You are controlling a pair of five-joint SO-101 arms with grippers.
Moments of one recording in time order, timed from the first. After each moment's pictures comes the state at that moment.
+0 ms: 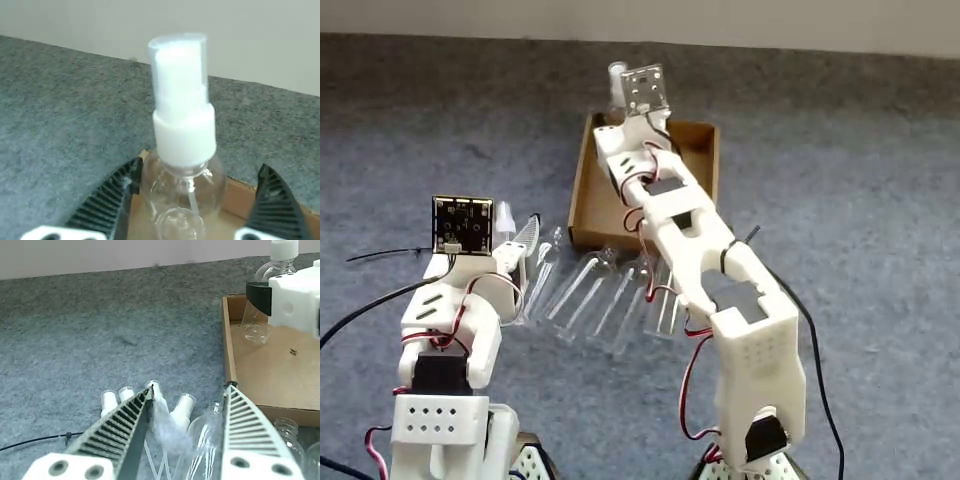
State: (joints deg) left arm -5.8 -77.2 74.4 36.9 0.8; right arm -24.9 30.3 -0.7 -2.3 -1.5
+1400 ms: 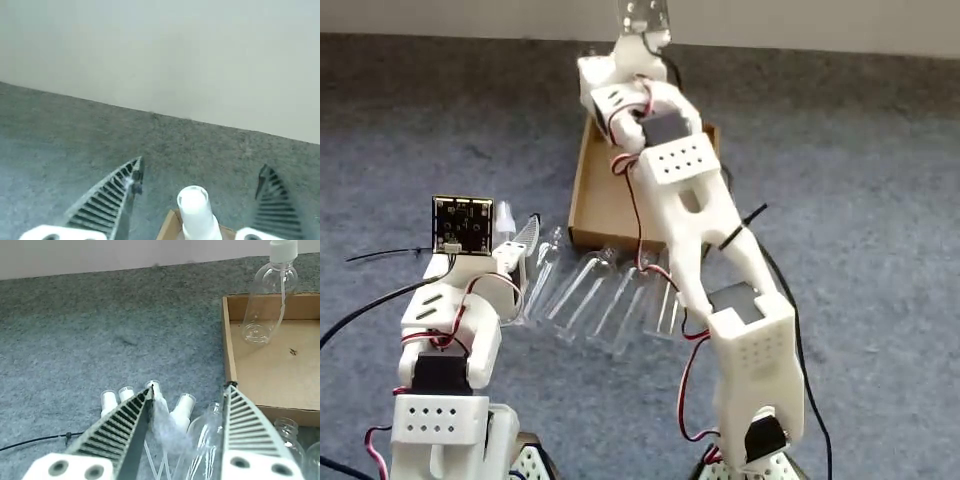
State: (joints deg) left arm -5.8 -77.2 74.4 36.9 0.8; right arm -26.0 30.4 -41.3 37.3 -6.1
